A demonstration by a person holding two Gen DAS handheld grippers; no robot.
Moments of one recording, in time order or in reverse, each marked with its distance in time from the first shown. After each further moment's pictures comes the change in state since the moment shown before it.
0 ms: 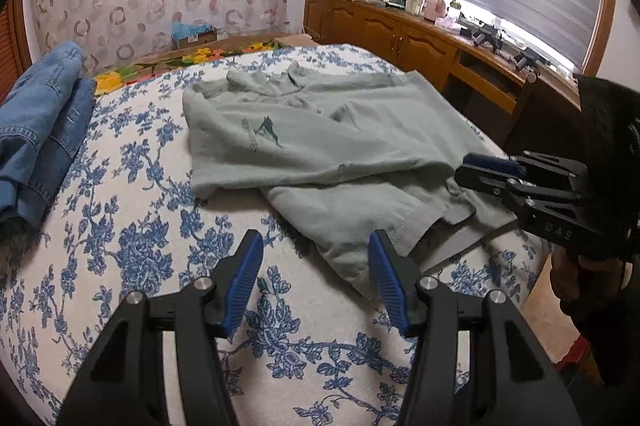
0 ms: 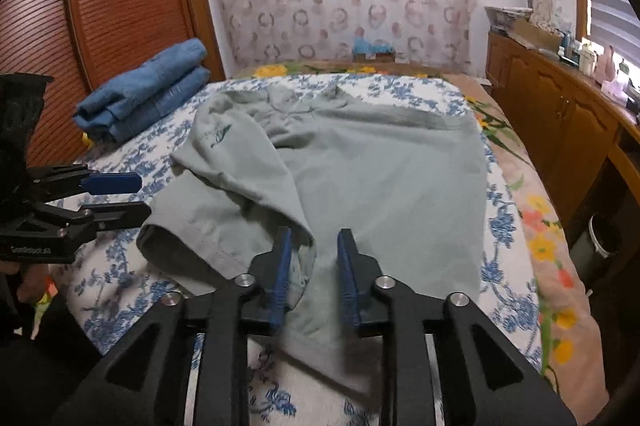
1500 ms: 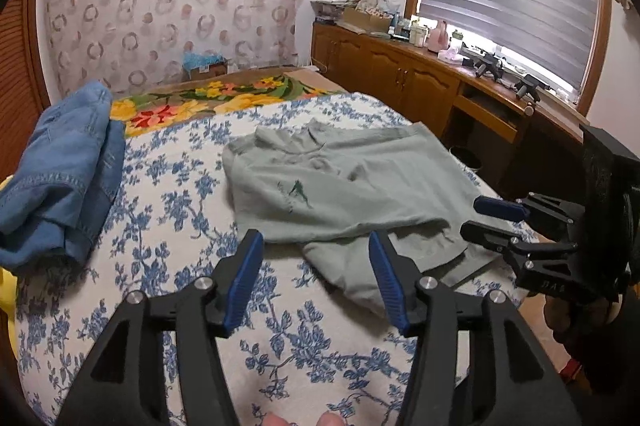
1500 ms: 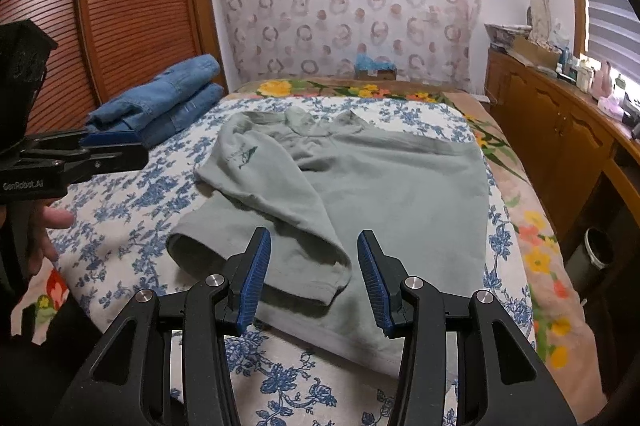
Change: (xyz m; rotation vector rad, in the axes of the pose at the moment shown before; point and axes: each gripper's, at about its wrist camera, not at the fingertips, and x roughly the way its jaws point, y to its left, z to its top) left arm -0.048 0.018 0.024 -0.003 -0.114 0.023; right arm -0.027 0.022 0.003 -0.014 -0.057 -0.008
